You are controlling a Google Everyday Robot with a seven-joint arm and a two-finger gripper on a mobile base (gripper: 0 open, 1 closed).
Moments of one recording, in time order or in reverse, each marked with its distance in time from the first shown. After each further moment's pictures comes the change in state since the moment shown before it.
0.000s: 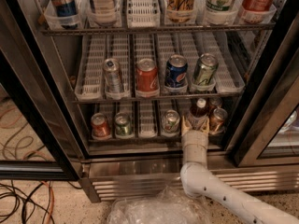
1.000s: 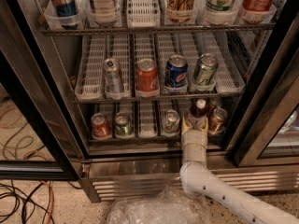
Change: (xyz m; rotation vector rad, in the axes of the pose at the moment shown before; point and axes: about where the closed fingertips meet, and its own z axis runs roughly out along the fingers) arm 0.002 0.003 0.003 -0.004 -0.001 0.003
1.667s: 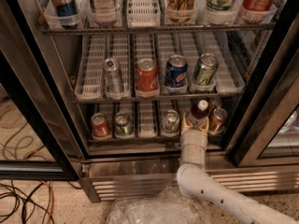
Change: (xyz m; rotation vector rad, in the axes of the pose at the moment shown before) arm -0.025 0.000 -0.013 0.038 -0.057 0.046
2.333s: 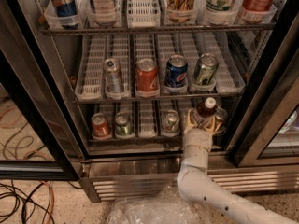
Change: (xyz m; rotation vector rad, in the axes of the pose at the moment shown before) arm -0.049 -0.006 -0.024 0.039 -0.071 0.029
